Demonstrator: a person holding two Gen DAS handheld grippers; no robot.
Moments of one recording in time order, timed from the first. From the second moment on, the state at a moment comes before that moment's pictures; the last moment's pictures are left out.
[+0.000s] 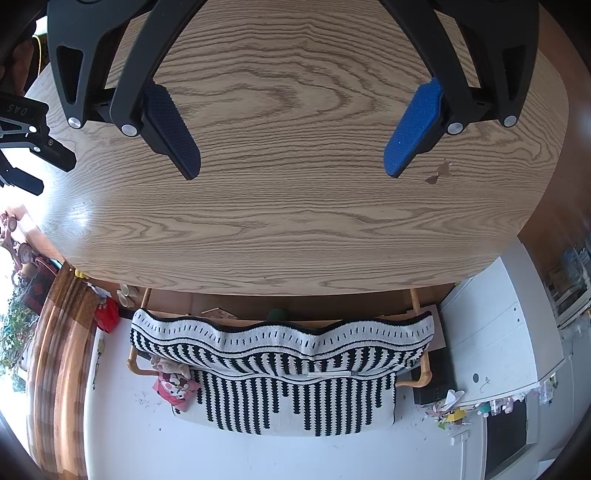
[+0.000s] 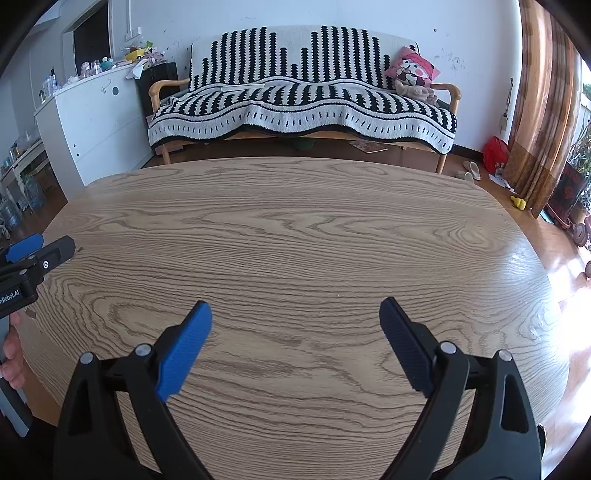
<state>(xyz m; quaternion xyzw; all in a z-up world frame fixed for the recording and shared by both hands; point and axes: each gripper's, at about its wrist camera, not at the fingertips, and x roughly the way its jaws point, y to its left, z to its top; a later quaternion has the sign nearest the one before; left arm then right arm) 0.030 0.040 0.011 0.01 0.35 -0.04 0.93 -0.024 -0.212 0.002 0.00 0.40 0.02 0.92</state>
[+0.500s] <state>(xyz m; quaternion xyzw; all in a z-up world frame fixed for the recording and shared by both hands) 0.025 0.044 0.005 0.01 0.36 -0.04 0.93 -0.026 -0.217 0.005 0.00 0.40 0.02 0.92</state>
